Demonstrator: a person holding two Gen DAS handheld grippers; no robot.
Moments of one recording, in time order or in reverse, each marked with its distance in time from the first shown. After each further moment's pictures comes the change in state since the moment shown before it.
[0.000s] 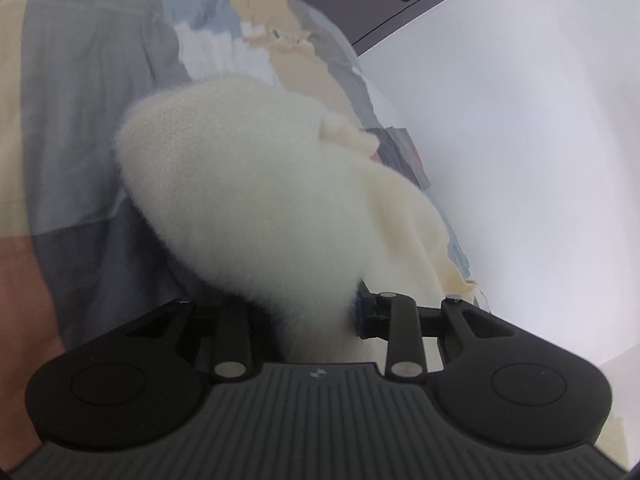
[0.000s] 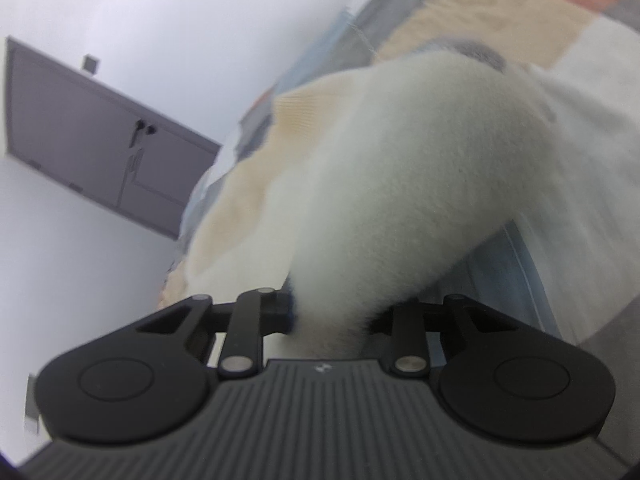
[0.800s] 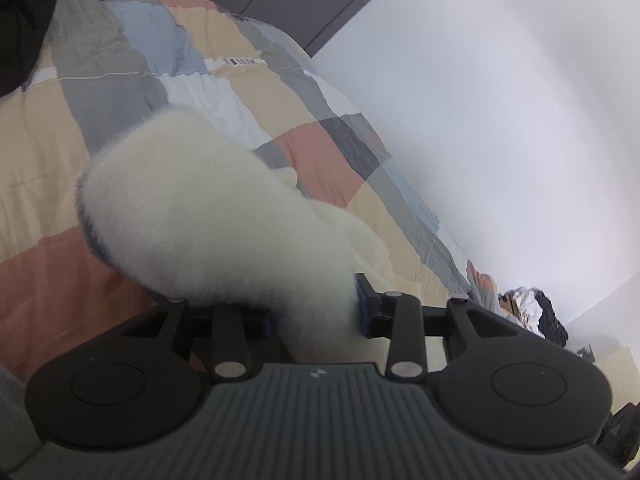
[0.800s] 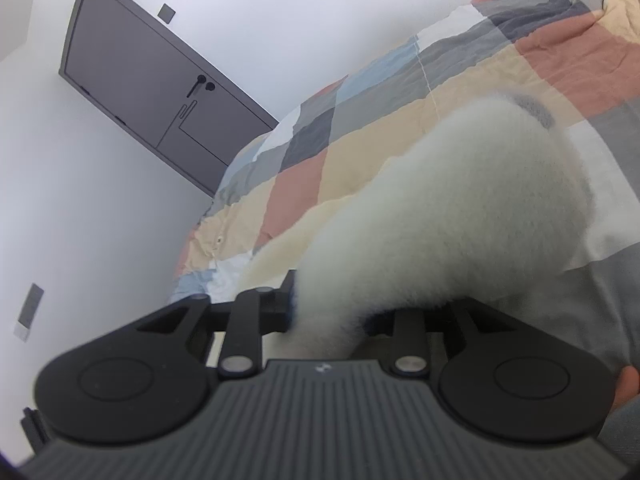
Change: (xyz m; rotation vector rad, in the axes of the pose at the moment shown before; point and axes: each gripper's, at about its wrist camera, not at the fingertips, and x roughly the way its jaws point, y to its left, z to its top) left arm -0.141 -0.047 -0.036 0.175 0.034 -0.021; right arm -0.109 0.041 0.006 -0.224 0.051 0.051
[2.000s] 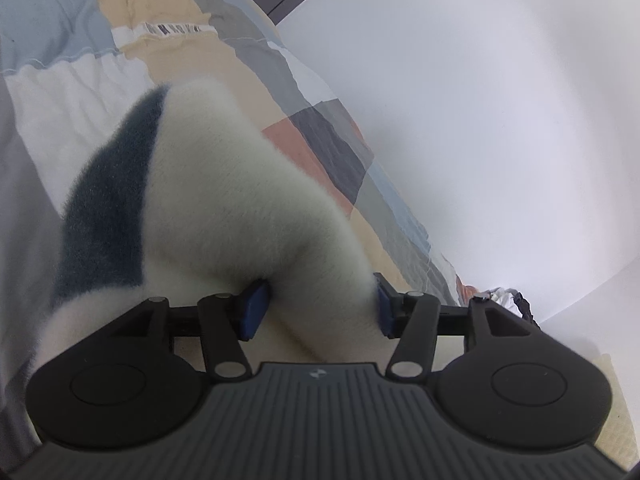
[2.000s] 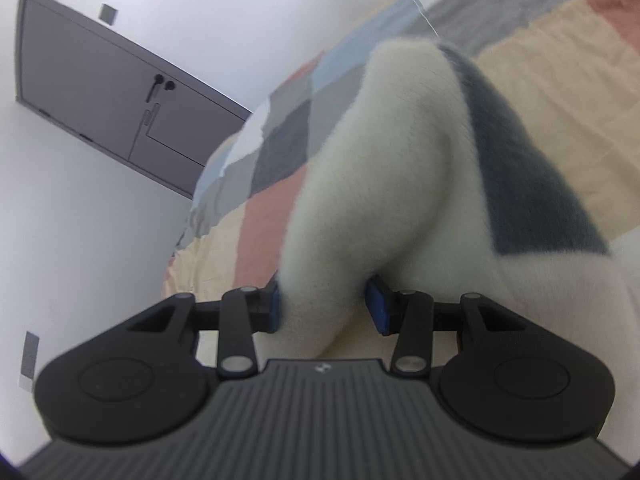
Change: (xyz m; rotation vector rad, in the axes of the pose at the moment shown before) left arm 0.224 0.043 0.115 -0.005 0.094 -0.160; right arm 0.184 -0.026 0.085 0.124 0.104 -0.019
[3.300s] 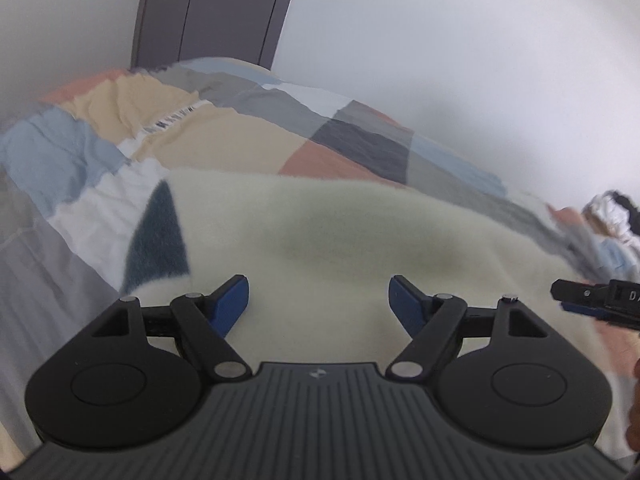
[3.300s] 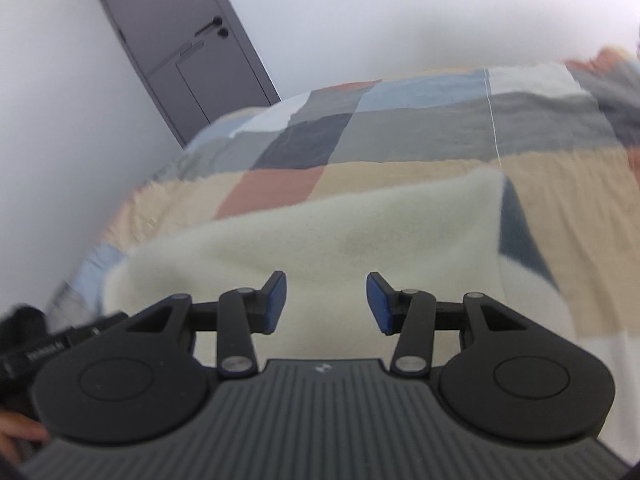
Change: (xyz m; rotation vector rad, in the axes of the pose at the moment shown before) left arm 0.001 -0.054 -0.029 0.472 -0.066 0.335; right arm -0.007 0.051 -0.029 -0.515 -0.075 -0.146
